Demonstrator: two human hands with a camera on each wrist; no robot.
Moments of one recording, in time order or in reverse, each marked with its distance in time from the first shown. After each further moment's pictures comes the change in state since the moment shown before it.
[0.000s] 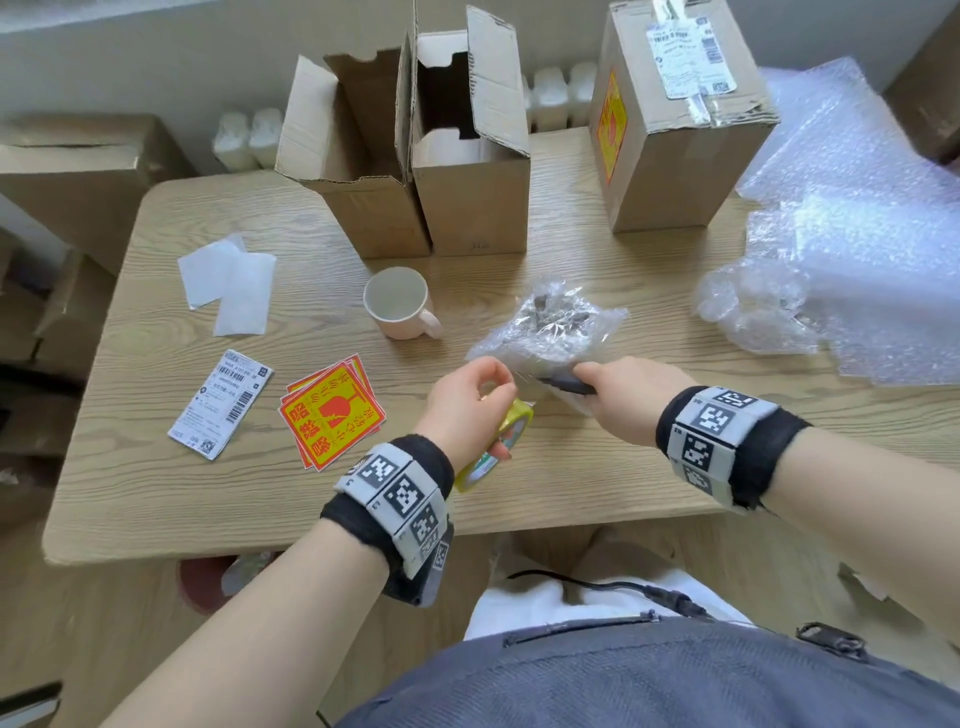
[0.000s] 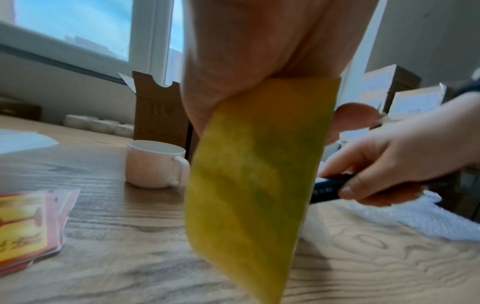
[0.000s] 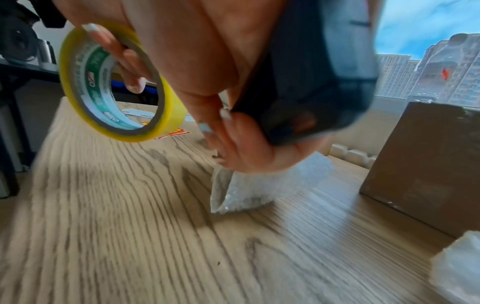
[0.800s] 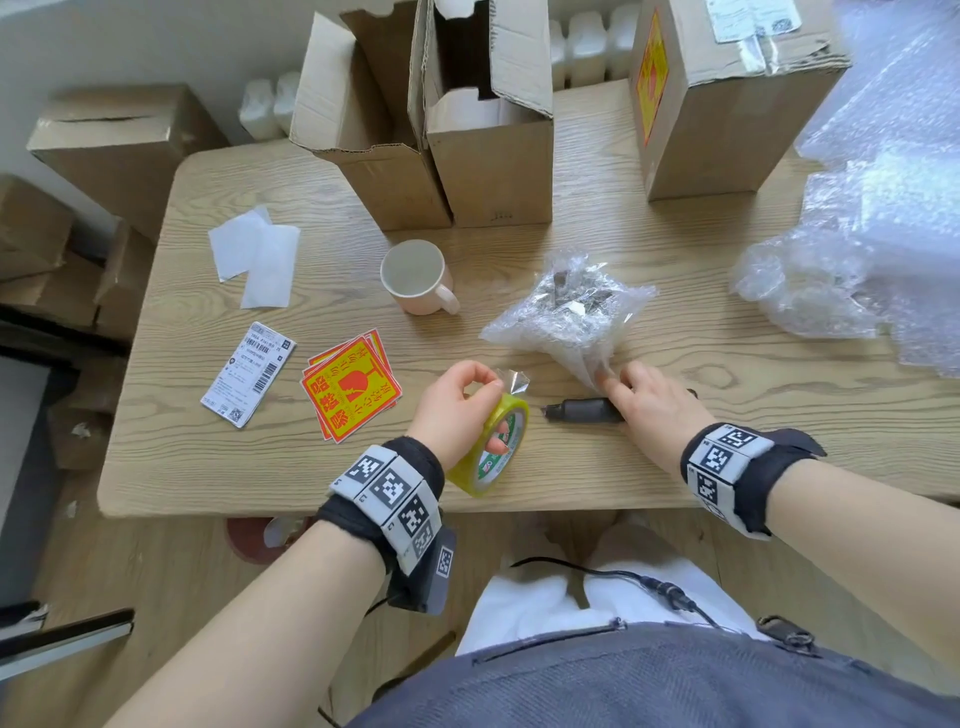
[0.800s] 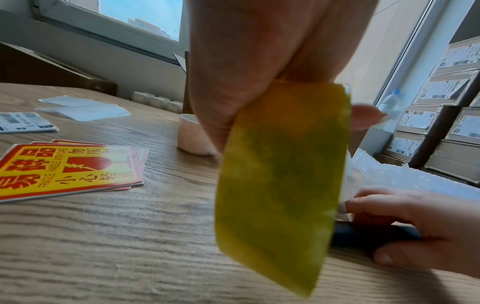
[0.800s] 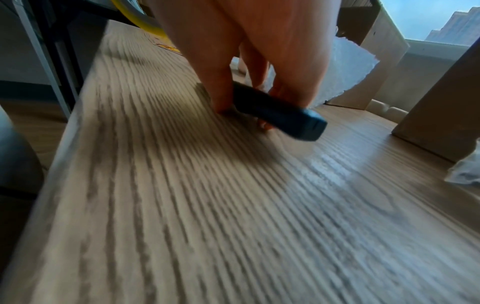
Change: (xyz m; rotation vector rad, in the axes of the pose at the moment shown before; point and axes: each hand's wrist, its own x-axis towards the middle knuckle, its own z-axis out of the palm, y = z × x) left_hand -0.009 -0.015 0.000 -0.130 0.061 -0.191; right_hand 0.025 0.032 0.080 -0.059 0.126 -0.155
